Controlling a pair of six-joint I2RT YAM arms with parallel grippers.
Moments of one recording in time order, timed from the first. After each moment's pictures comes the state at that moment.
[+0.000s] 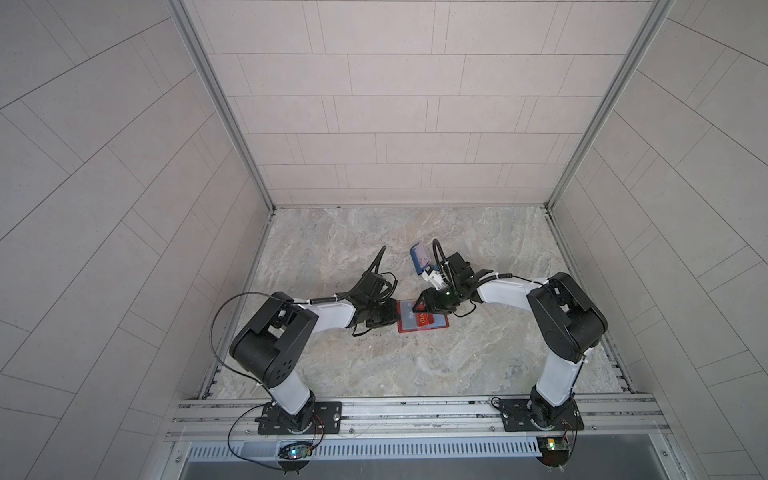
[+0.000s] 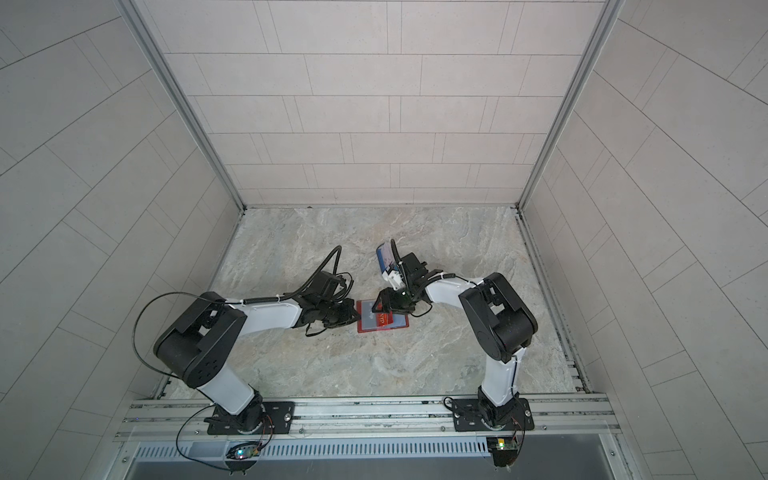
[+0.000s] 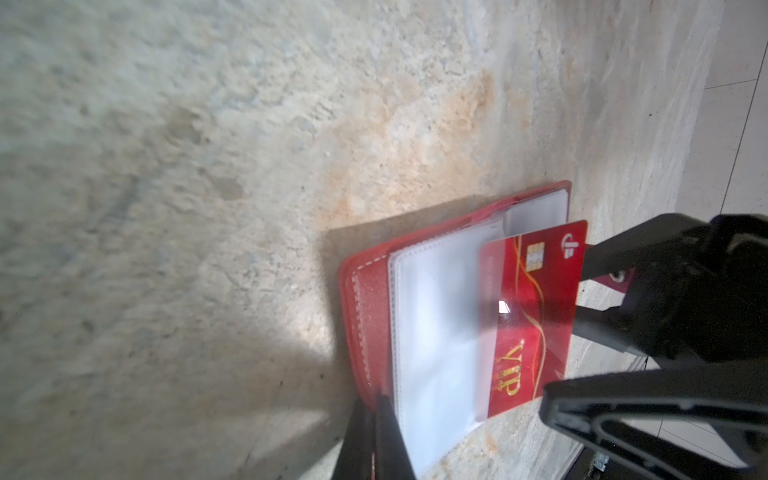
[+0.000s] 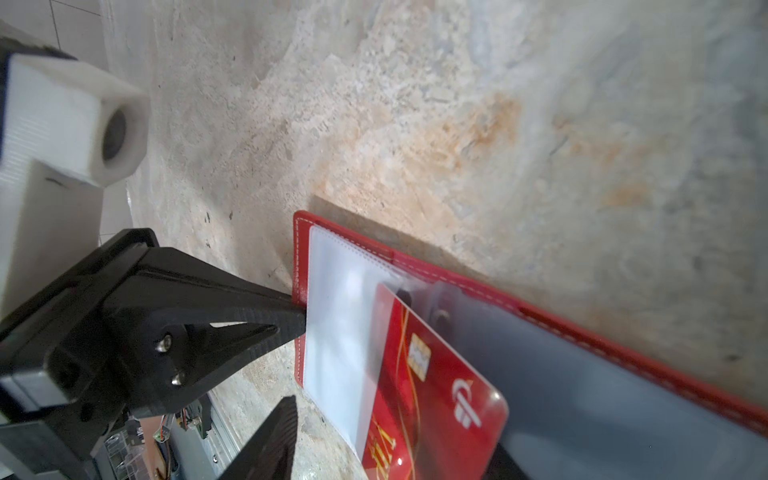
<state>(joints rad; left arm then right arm) -0.56 1.65 0.69 -0.04 0.40 -0.71 0.51 1.81 1.00 -0.29 -0.58 0.46</state>
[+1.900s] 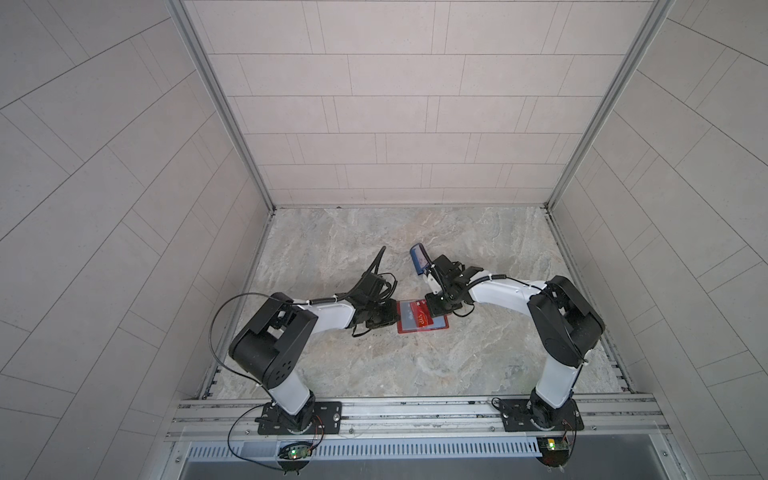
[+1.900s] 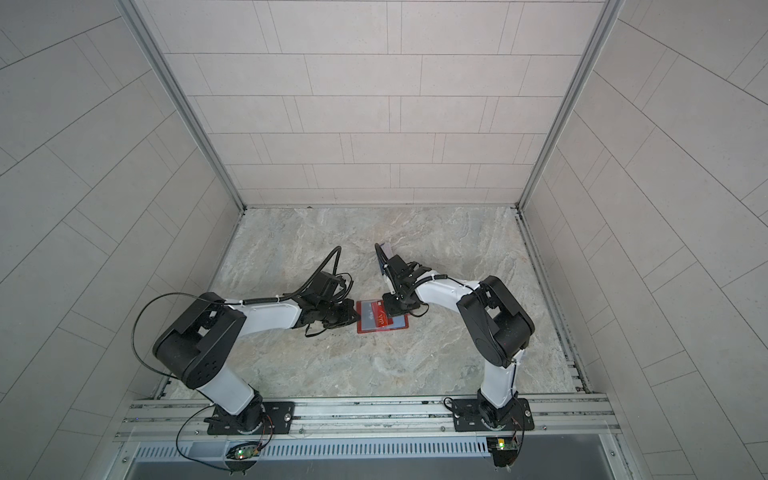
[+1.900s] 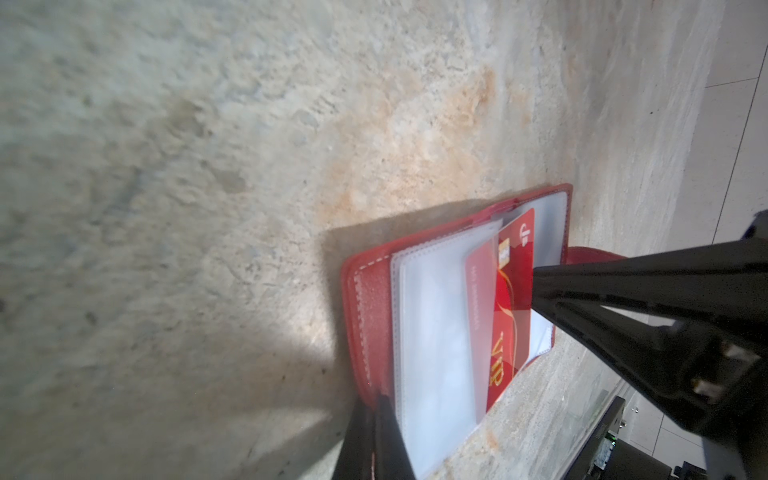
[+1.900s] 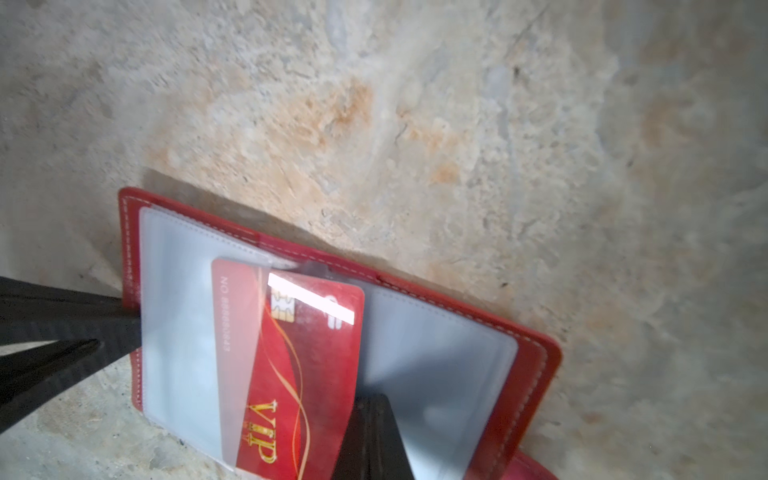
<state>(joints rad) -0.57 1.65 0.69 -0.04 0.40 -0.71 0.61 1.80 1.09 -0.52 -0.18 0.35</state>
